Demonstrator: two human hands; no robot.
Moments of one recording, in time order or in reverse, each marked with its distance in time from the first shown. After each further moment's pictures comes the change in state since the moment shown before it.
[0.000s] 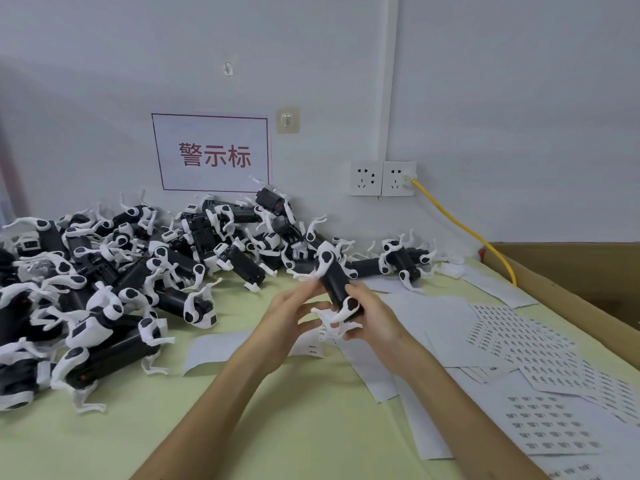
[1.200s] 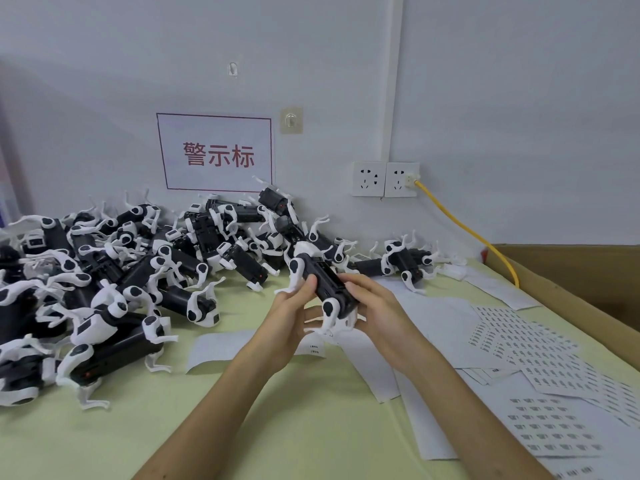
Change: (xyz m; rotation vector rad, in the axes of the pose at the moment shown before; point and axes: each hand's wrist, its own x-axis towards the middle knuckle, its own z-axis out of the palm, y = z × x) left_hand -0.007 0.004 0.003 -0.087 -0.043 0.016; right_hand 0.000 -0.004 -0.005 0.175 -0.060 -0.105
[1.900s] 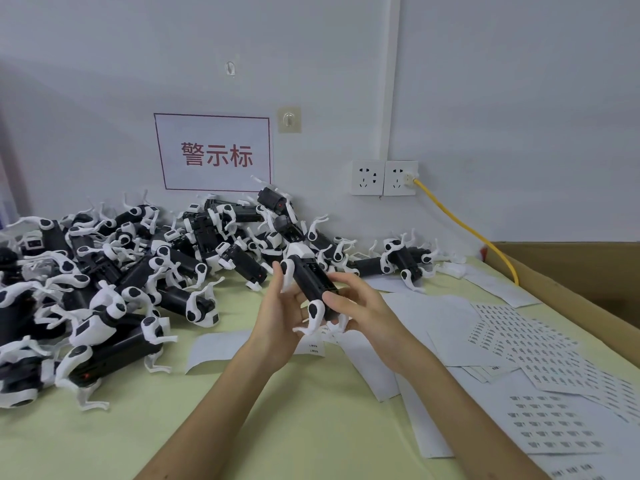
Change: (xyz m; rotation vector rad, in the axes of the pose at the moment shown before) left_hand 0.006 0.001 -0.003 -0.234 0.124 -0.071; right_hand -0.002 0.004 0.007 -0.222 -0.088 -0.076
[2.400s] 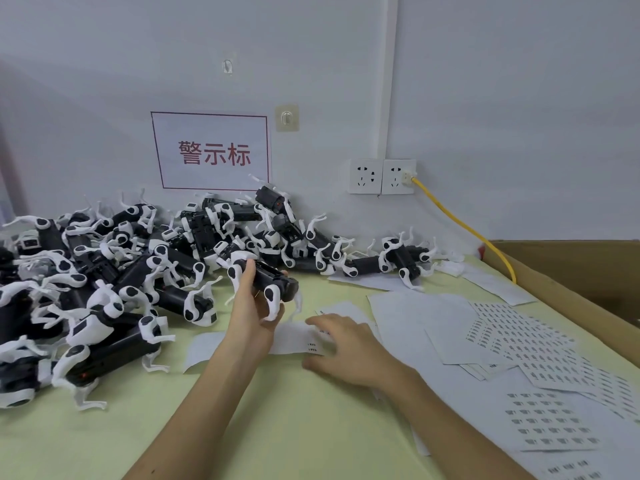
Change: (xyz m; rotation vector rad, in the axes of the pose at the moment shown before) left_hand 0.009 0.011 -0.025 -0.216 0.351 0.035; right_hand 0.003 0.048 0.009 -1.033 -0.162 -0.012
